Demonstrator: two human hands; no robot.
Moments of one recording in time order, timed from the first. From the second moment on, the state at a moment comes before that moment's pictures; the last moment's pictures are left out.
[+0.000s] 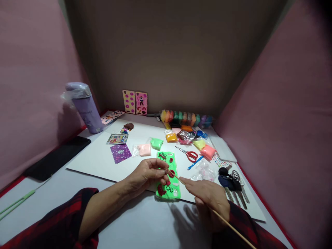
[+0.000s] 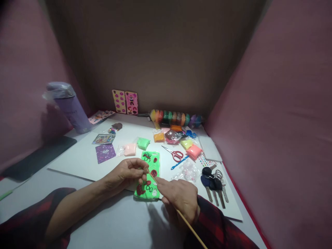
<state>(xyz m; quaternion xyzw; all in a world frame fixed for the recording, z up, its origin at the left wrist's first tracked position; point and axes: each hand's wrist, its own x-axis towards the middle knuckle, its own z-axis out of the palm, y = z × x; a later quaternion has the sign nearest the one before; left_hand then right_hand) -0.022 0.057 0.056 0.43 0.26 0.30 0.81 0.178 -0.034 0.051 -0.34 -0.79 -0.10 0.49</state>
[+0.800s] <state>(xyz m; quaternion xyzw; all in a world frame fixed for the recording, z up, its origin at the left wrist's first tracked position) -0.021 0.055 0.062 0.44 0.26 0.30 0.80 0.175 -0.036 0.054 -0.33 -0.80 -0.10 0.49</state>
